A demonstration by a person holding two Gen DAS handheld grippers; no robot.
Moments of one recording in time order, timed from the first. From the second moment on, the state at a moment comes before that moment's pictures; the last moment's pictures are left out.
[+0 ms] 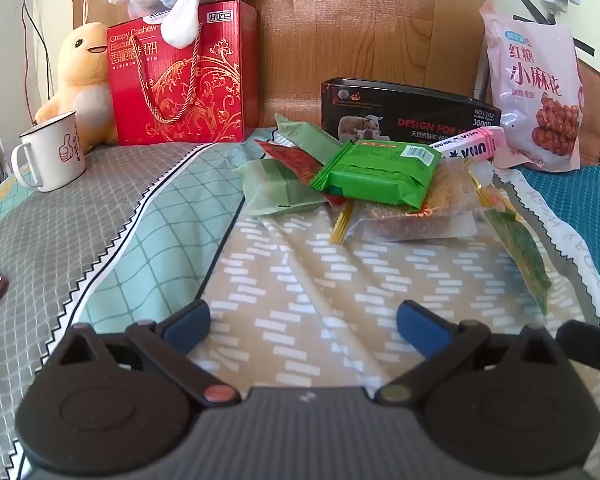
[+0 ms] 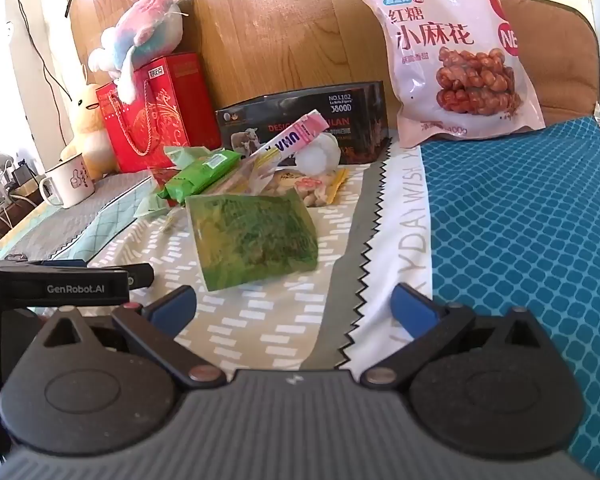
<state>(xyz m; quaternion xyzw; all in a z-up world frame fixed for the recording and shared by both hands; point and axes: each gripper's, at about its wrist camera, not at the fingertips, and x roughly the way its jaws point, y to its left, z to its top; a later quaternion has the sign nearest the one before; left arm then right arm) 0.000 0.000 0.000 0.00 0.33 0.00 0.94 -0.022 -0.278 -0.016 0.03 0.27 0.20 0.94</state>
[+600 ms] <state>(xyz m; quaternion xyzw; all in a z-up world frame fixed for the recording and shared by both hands) -0.018 0.024 0.005 -0.03 0.31 -0.06 0.95 -0.020 -0.234 -0.020 -0.10 0.25 0.22 0.94</state>
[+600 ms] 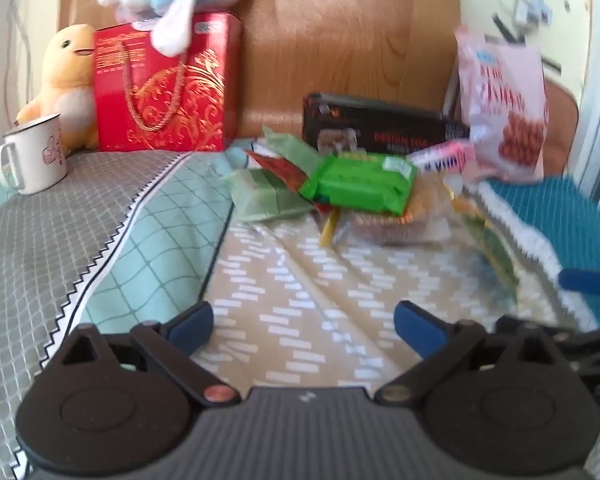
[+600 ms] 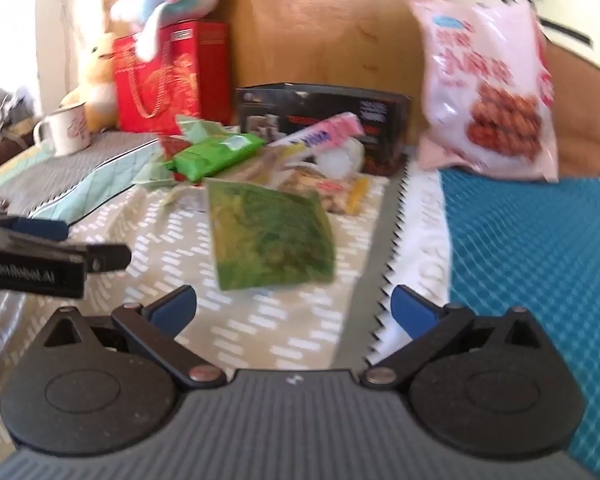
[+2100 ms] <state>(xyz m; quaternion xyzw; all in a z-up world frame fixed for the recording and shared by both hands) 0.038 -0.033 0.005 -0.15 0.39 -0.25 0.87 -0.018 -0.243 -0.024 -0.13 0.25 0.30 0.91</state>
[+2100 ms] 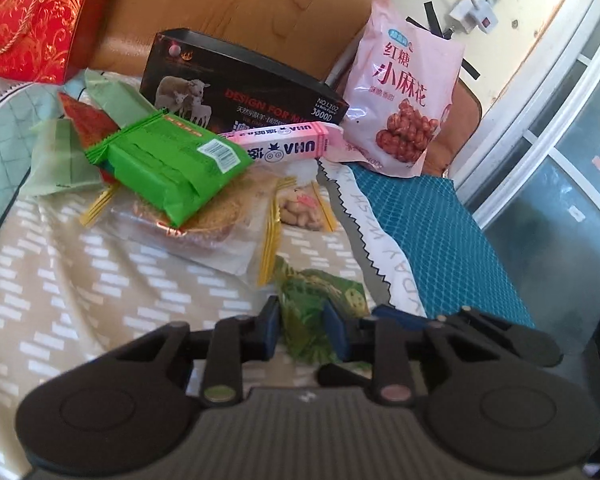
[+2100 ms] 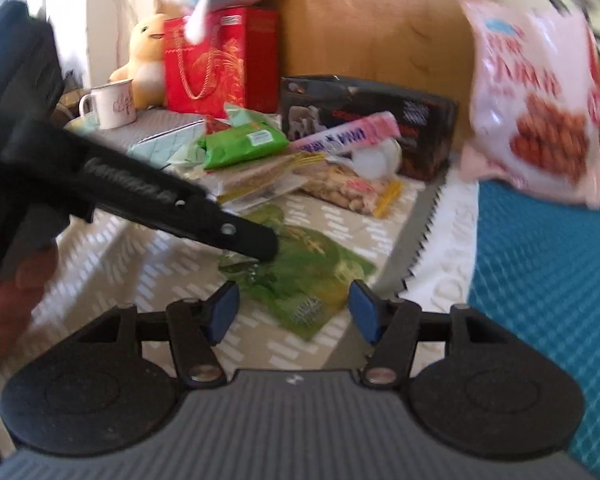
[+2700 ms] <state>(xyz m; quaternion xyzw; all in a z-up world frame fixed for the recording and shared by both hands) 0.041 -0.058 0.042 -0.11 0.35 -0.29 0.88 -0.027 -0.246 -0.018 -0.16 0.21 0.26 0.93</state>
